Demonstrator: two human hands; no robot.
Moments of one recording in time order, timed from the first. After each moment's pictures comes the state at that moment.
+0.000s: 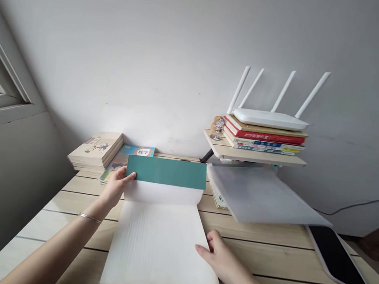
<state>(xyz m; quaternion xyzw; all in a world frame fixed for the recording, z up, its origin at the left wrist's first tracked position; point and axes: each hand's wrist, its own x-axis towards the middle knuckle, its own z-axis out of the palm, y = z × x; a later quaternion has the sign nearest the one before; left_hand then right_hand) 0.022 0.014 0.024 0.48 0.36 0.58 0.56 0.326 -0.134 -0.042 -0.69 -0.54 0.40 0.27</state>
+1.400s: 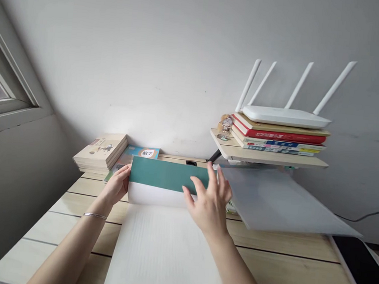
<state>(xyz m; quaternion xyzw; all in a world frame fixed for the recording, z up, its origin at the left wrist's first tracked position) 0.009 0.029 0.025 0.42 0.29 0.56 0.65 0.263 -0.051 0.031 -0.59 -0.66 -0.27 0.38</state>
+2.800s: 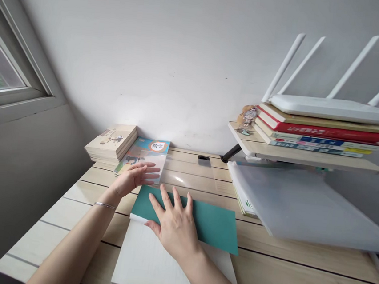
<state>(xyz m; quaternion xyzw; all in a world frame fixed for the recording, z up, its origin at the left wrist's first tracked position) 0.003 0.029 0.016 0.47 0.33 0.44 0.69 0.189 -0.074 -0.010 -0.49 -0.84 -0.16 0.15</state>
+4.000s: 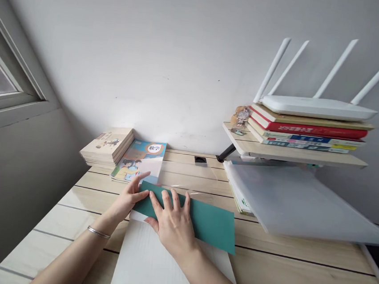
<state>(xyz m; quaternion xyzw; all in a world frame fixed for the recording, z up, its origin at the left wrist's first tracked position) 0.020 -0.014 0.001 0.46 0.32 0.47 0.68 0.184 -0.070 -0.009 -0.51 -0.82 -0.19 0.18</state>
